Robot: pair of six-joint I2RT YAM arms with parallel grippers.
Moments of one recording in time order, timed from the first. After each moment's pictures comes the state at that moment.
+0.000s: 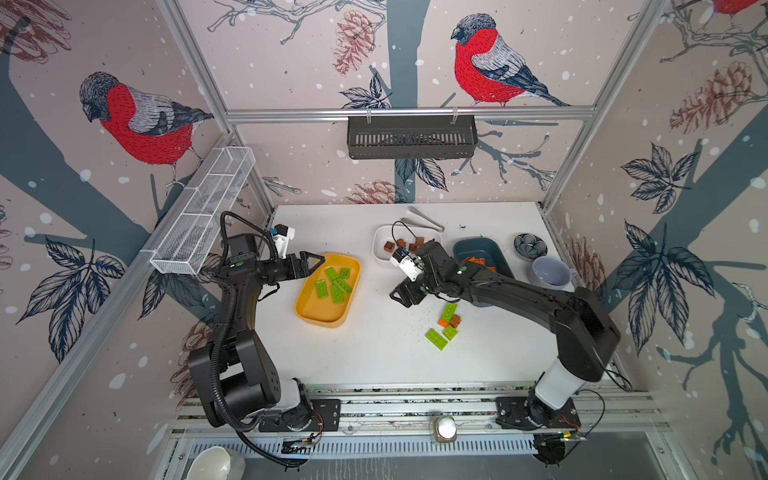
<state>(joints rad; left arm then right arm) 0.37 1.39 1.06 -0.65 0.97 0.14 0.82 1.63 1.15 -0.38 -0.28 0.05</state>
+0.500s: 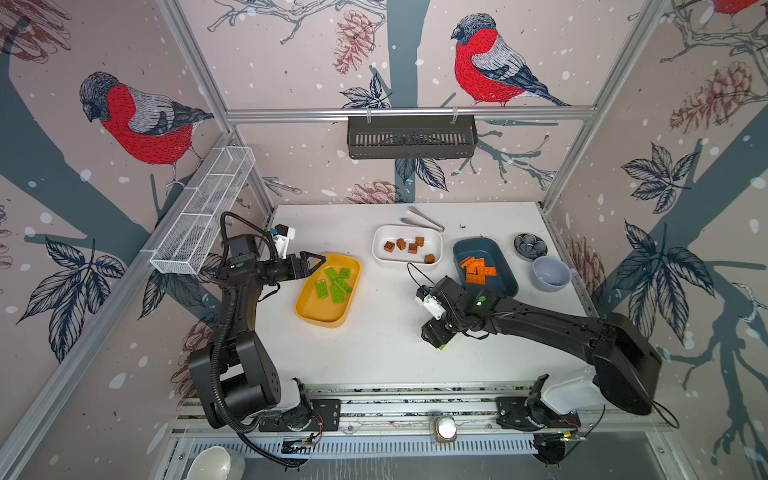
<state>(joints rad) 0.37 1.39 1.05 -0.65 1.00 0.13 0.91 1.46 0.87 -0.56 -0.12 0.17</state>
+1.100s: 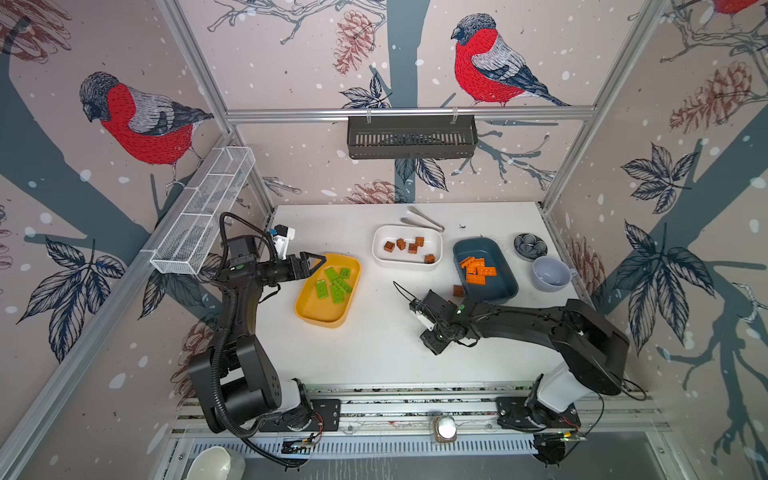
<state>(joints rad) 0.37 1.37 1.03 -0.63 1.01 0.11 0.99 1.62 0.87 -0.52 0.02 0.16</state>
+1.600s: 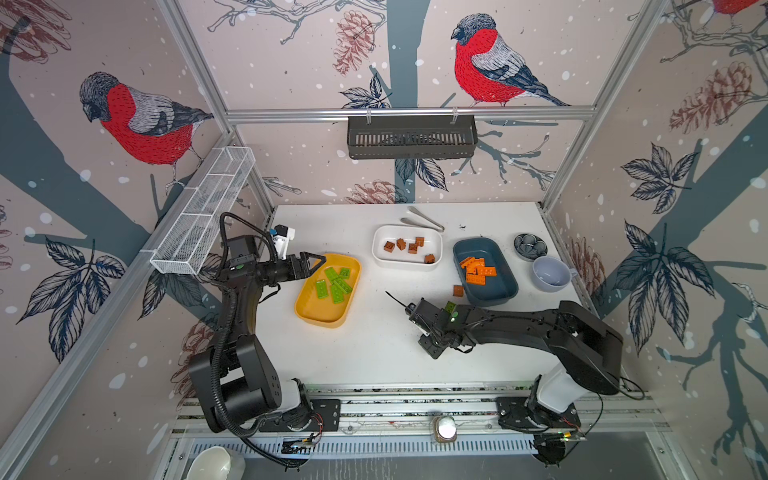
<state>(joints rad) 0.37 1.37 1.03 -0.63 1.01 0.11 1.06 1.63 0.88 -0.53 0.10 0.21</state>
